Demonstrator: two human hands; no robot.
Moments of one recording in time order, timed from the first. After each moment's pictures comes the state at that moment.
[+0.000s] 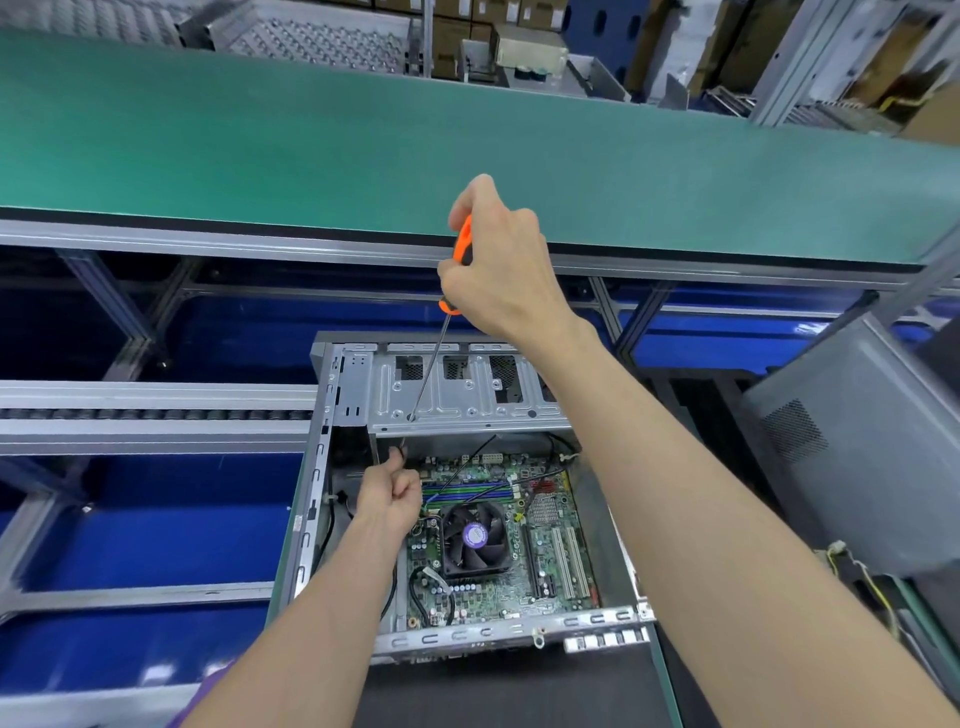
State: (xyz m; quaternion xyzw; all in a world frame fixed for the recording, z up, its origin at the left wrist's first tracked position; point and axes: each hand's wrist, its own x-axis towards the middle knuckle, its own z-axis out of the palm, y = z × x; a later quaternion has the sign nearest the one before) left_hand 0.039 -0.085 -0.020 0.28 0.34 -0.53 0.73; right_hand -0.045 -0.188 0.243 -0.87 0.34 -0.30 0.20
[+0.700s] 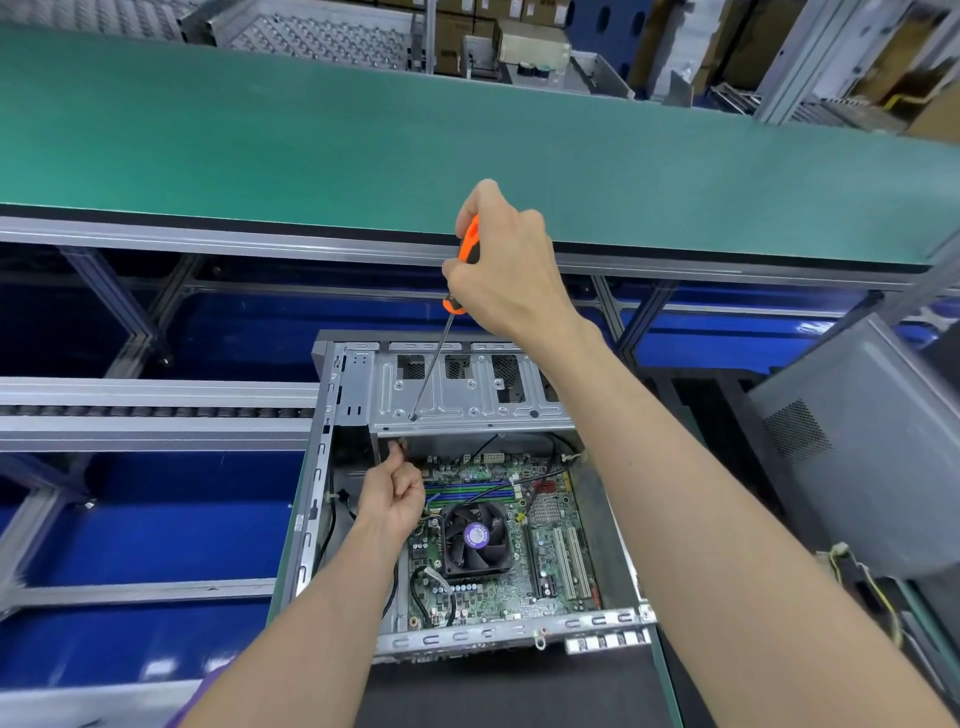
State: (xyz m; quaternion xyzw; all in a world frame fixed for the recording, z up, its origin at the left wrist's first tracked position) left_hand 0.037 -0.081 -0.024 0.21 0.33 -0.54 0.75; right_hand -0.044 -0.192 0.241 -0.86 0.35 -0.30 0.22
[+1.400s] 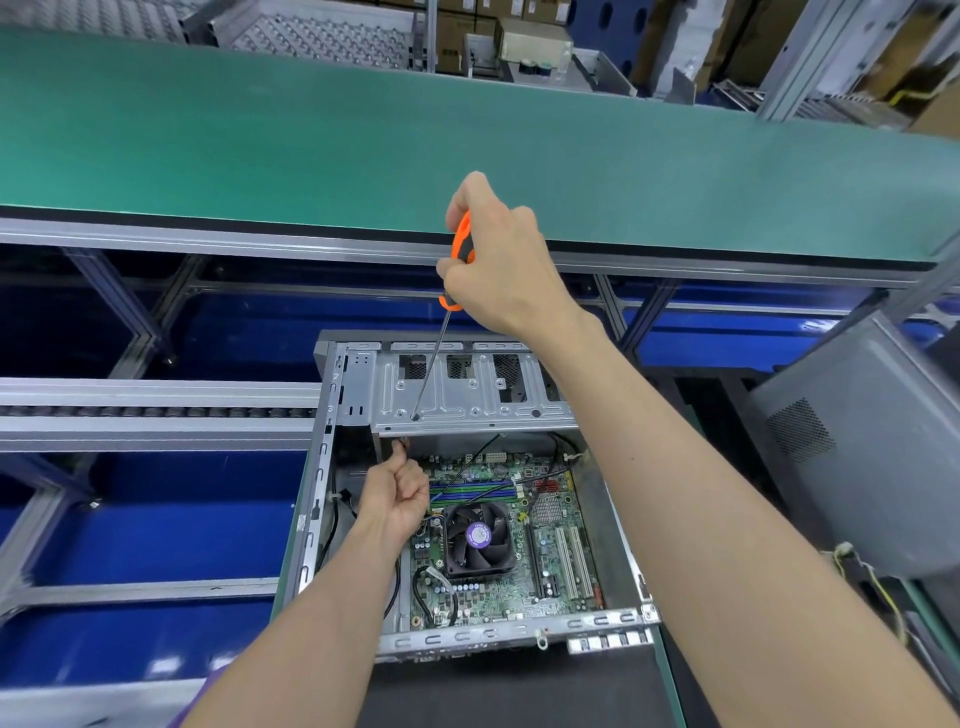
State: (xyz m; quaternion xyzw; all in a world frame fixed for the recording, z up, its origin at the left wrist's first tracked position) left_hand 0.037 -0.078 -0.024 0.24 0.28 -0.58 0.73; right_hand -0.043 -0.191 0.247 -0.88 0.32 -0.26 0.24
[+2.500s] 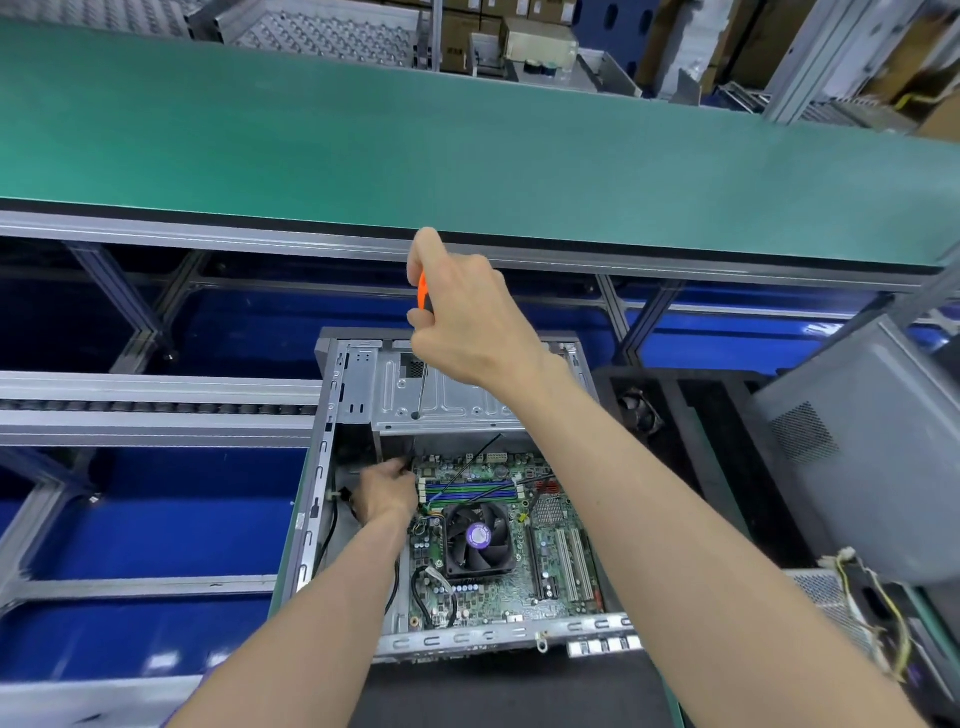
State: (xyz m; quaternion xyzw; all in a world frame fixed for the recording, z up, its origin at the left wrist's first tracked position) left_hand 0.036 -0.088 -0.055 0.73 0.03 -0.39 0.57; right_hand -0.034 -0.162 0.219 -0.92 0.27 -0.22 0.17
